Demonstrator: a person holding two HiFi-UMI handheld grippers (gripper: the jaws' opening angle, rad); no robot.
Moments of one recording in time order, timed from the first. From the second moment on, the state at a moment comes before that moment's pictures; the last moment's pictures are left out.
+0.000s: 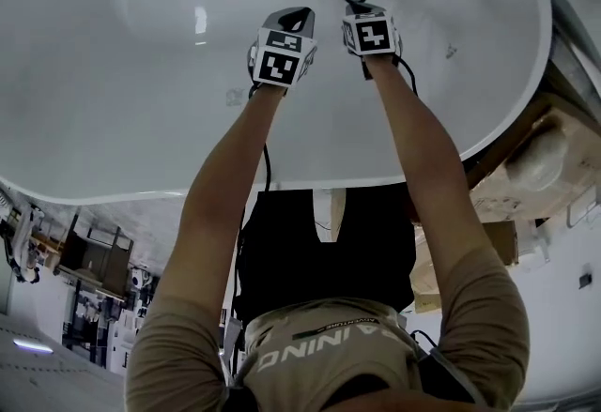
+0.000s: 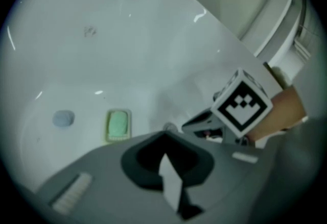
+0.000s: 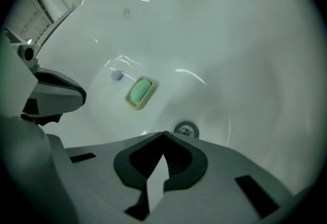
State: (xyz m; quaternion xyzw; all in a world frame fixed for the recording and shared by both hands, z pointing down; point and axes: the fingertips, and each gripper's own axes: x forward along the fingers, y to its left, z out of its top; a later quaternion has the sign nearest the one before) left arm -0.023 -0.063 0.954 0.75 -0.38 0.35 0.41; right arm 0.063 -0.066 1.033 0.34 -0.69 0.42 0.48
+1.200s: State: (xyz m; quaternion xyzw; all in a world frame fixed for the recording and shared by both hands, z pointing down) left arm -0.017 -0.038 0.626 0.79 -0.39 0.34 0.34; right arm 0.075 -0.032 0.656 0.37 -0.76 0.39 0.37
